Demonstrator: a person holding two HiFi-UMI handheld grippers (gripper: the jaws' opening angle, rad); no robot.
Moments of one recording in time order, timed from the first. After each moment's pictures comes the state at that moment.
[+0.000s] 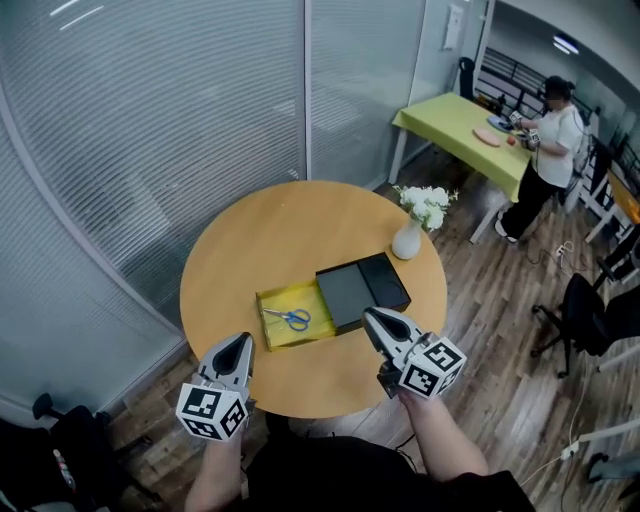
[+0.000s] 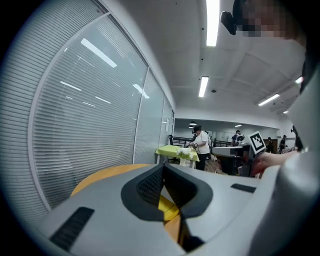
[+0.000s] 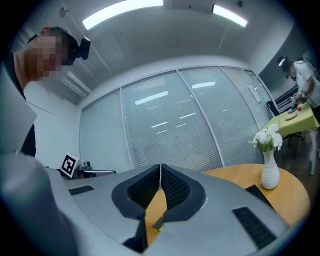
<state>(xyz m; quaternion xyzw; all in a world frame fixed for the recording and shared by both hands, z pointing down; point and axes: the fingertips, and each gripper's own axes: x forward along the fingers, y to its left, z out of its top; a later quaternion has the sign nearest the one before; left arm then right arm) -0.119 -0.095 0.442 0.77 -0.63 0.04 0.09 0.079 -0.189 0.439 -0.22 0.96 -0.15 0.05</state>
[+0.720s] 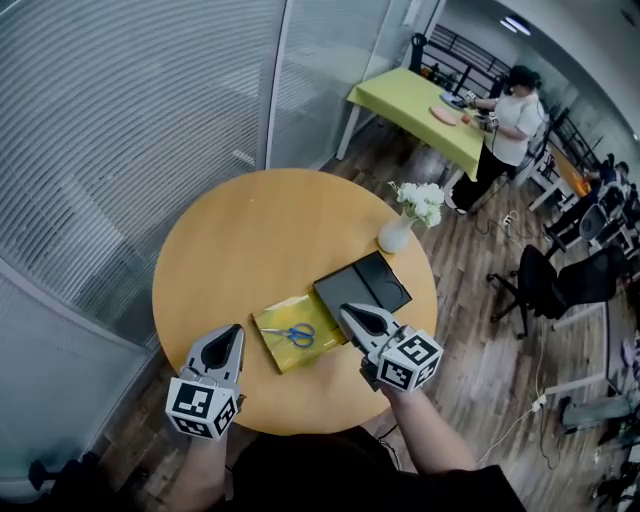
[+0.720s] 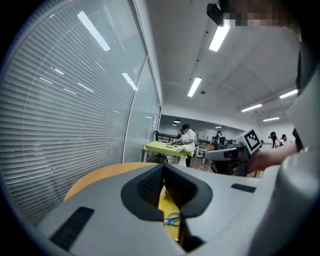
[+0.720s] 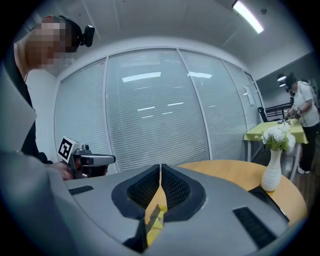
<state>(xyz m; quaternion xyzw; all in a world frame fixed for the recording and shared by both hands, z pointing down) -0.244 -0.203 0.466 0.84 -0.53 0.04 0.11 -0.063 -0.255 0.473 -0.31 0.94 -0.13 -0.06</state>
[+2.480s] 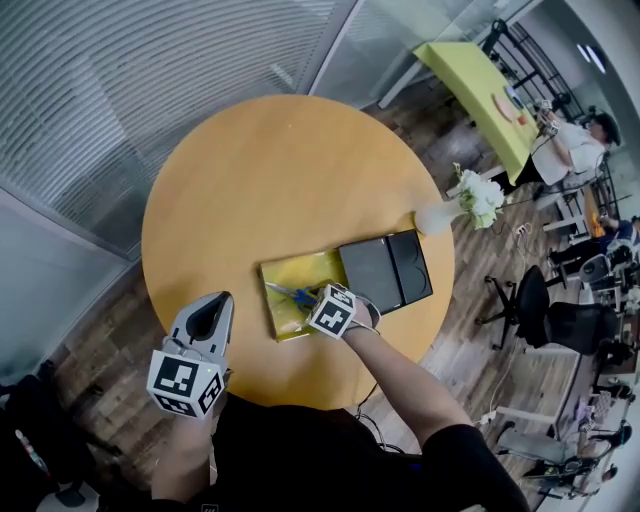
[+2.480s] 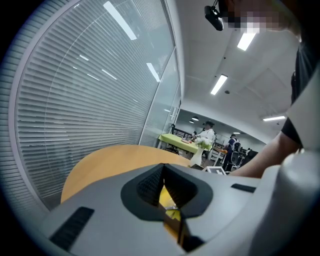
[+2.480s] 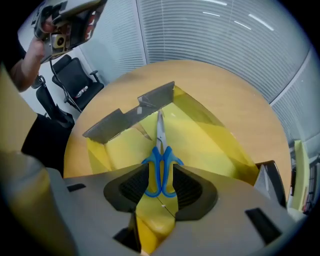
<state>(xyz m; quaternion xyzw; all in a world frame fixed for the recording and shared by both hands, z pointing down) -0.285 -0.214 0.557 0.78 -0.59 0.02 0.22 -0.100 -0.261 0.796 -0.02 0.77 -0.04 -0.63</state>
